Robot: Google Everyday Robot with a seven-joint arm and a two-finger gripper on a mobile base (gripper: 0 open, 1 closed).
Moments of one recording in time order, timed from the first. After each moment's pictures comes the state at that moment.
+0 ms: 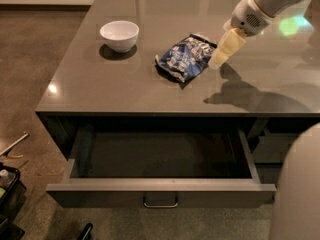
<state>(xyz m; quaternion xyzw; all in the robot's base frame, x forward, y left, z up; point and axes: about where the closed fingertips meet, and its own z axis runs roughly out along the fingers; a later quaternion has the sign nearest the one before) 0.664 -0.179 0.912 -0.53 0.80 0.12 0.25</state>
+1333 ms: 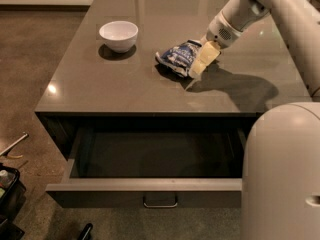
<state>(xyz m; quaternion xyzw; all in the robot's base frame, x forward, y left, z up) 0.694 -0.132 0.852 -0.55 0.79 0.17 0.21</state>
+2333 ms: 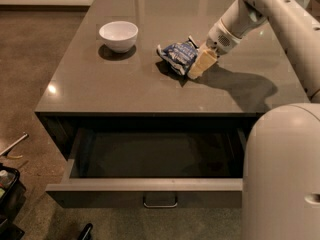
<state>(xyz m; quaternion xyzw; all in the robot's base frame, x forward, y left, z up) 0.693 -0.134 0.829 -0.54 0.80 0.18 0.20</state>
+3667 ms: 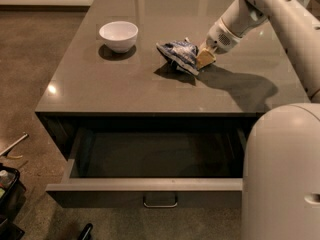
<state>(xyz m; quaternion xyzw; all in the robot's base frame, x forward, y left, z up) 0.693 -0.134 0.829 -0.54 0.80 0.18 0.20</state>
